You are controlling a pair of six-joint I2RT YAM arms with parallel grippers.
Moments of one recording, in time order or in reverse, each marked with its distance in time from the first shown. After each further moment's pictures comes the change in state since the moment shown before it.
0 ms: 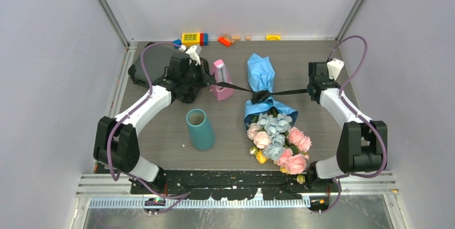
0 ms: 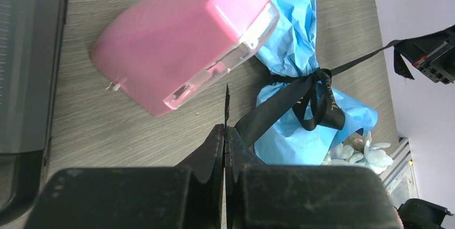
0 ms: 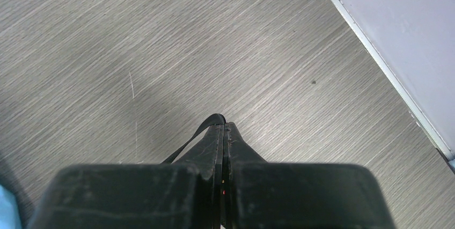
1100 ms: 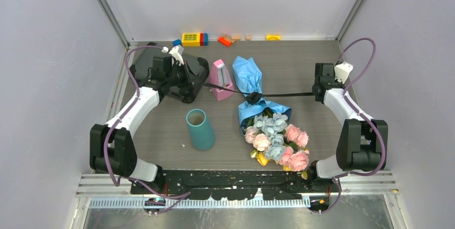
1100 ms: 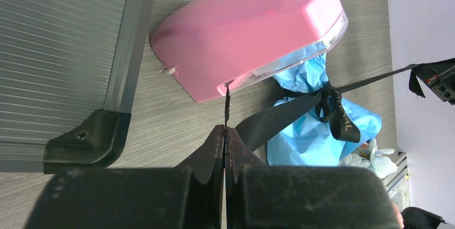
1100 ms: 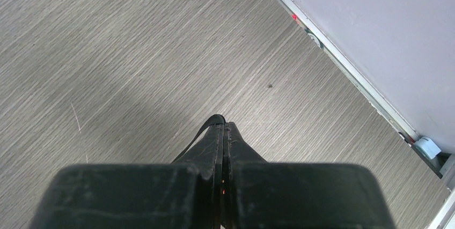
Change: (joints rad) left arm 0.169 -0.063 -0.042 -0.077 0.068 0.023; right arm -0.083 0.016 -0.015 0.000 0.079 0.010
